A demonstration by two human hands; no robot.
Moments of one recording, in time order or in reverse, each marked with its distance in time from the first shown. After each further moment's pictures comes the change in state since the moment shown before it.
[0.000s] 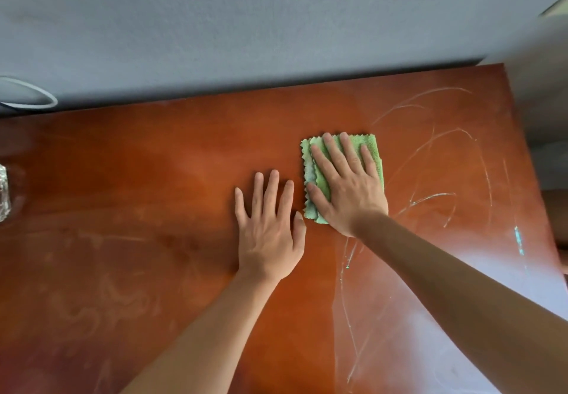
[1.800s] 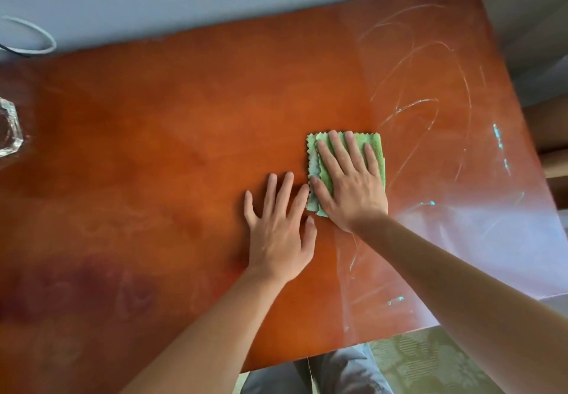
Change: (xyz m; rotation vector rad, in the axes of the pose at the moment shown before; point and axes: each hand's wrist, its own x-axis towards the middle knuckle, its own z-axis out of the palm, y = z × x) left_hand -0.147 0.011 0.006 -0.062 -0.052 0.132; right_hand -0.147 -0.050 0.037 0.089 0.067 0.129
